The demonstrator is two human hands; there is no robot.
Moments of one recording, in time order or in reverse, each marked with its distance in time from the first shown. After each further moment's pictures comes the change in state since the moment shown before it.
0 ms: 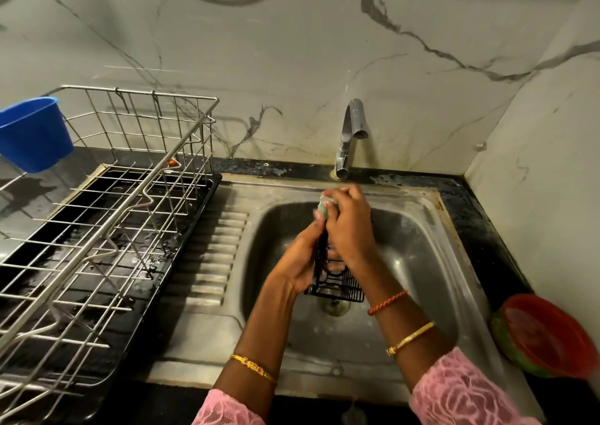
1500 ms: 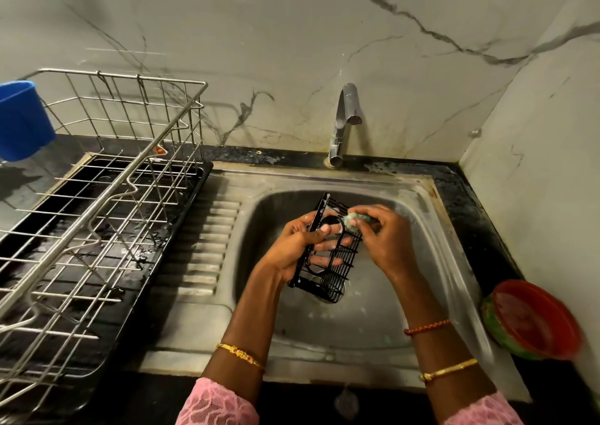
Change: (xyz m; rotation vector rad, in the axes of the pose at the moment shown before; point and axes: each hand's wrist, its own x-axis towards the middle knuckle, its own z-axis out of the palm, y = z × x) left_hand -0.006 0.002 -0.001 0.135 -0.049 0.025; right_hand -0.027 0.057 -0.037 0.094 0.057 0.031
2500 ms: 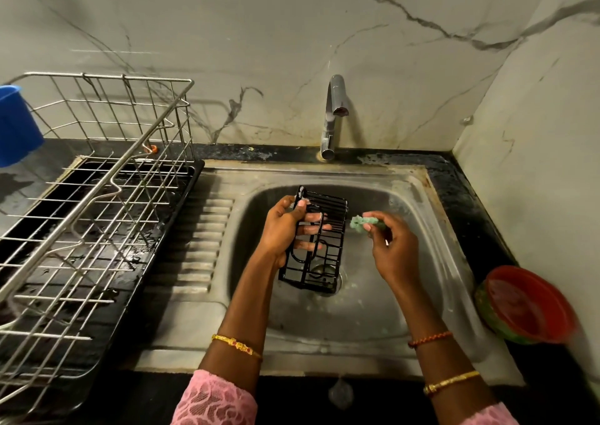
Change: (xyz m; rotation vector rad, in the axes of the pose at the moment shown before) left_hand 0.010 0.006 0.006 0.226 0.367 0.063; right_hand -0.030 0.035 -0.007 0.065 0.141 0.084
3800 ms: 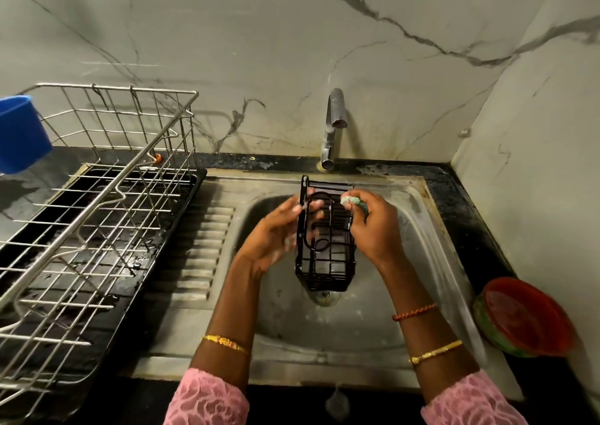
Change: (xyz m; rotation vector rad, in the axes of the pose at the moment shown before) left_hand 0.013 0.001 -0.027 -0.252 -0.388 0.015; right_hand 0.038 -0.039 0.014 -0.035 -0.078 -0.130
